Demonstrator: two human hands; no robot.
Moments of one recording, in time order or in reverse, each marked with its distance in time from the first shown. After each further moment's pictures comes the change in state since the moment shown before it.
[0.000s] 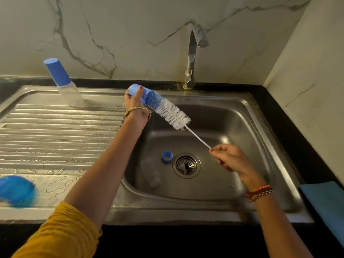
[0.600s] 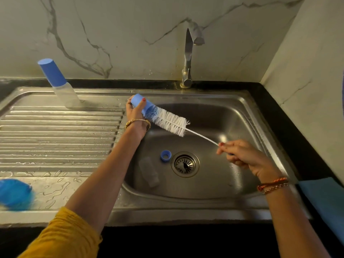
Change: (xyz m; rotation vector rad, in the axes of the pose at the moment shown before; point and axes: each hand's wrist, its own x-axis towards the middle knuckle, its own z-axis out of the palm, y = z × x) left_hand -0.001 -0.024 -0.013 0.205 0.101 -0.005; right_hand -0.007 -0.014 -0.032 -0.015 -0.139 0.072
